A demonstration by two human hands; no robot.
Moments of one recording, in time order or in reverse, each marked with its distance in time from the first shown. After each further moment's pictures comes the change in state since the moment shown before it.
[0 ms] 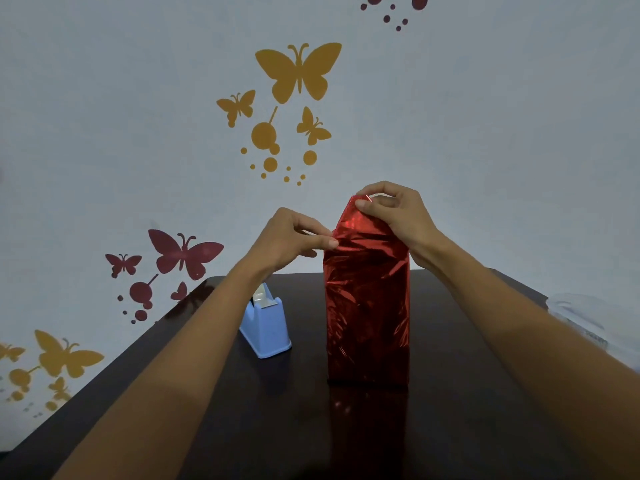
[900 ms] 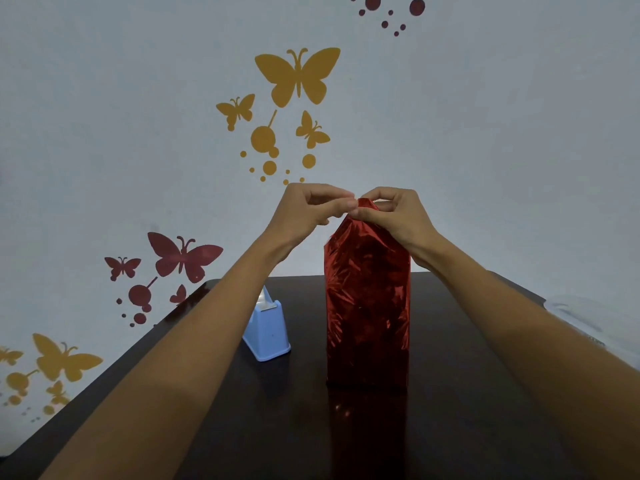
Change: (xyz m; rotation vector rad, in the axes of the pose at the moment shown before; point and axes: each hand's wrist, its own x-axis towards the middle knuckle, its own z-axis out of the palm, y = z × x) left_hand 0.017 0.032 0.008 -0.114 0.086 0.180; right_hand -0.003 -0.009 -0.001 -0.019 -0.046 -0.043
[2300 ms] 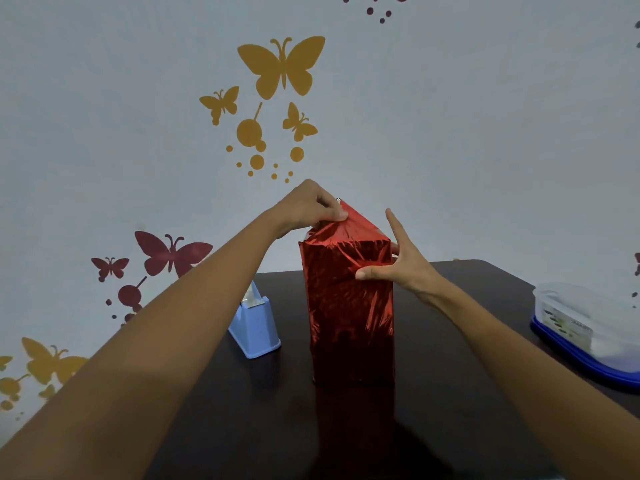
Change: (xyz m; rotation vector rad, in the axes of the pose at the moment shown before) left_hand 0.042 -0.023 0.011 0.320 -0.294 -0.144; right_hand -0.043 0.060 -0.021 -0.117 -0.078 0.248
